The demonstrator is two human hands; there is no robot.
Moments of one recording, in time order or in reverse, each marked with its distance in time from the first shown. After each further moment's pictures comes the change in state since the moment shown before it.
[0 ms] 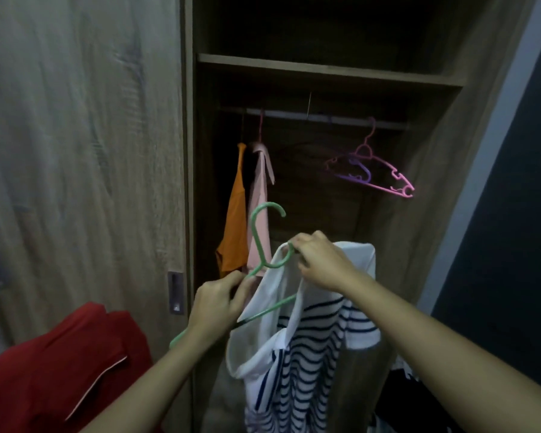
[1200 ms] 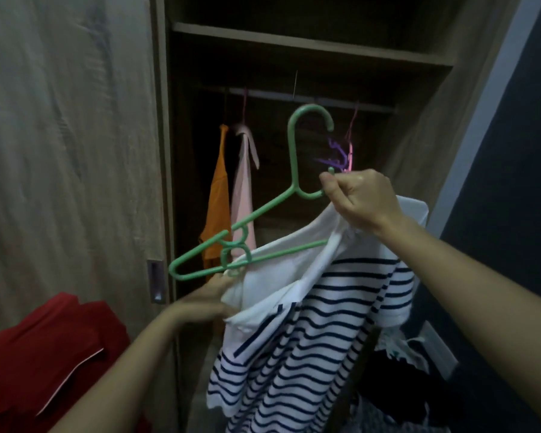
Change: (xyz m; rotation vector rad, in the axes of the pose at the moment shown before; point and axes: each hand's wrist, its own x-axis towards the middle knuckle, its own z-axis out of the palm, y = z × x) left_hand 0.010 -0.030 0.020 -0.341 -0.854 -0.351; right_hand -0.012 0.064 -0.072 0.000 0.655 -0.050
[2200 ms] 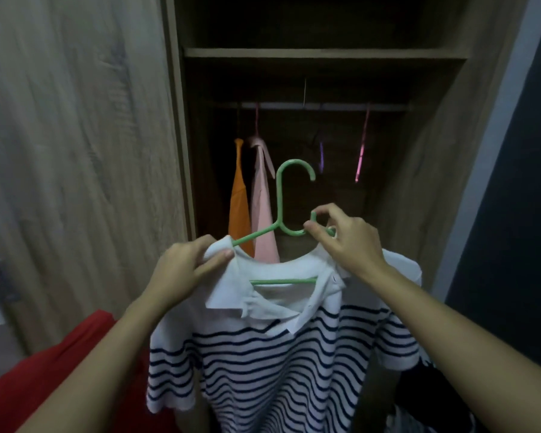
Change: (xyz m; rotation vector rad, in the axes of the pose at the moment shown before) left_hand -0.046 0.042 -0.079 0.539 0.616 0.276; right_hand -0.043 -0.038 0.051 0.176 -0.137 0.293
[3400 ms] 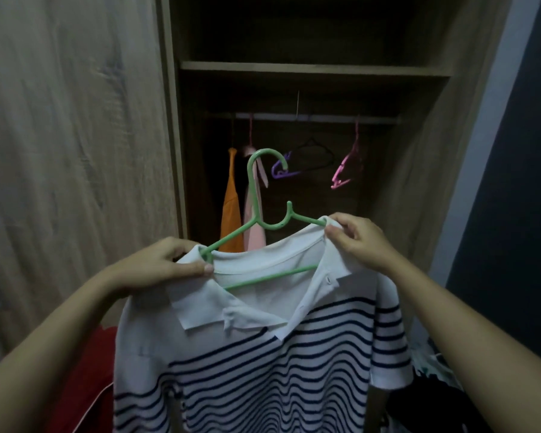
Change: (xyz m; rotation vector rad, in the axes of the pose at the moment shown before) left_hand 0.020 0.023 -0.057 -0.395 -0.507 -0.098; right_hand 0.015 0.037 -0.029 0.239 -0.229 0.063
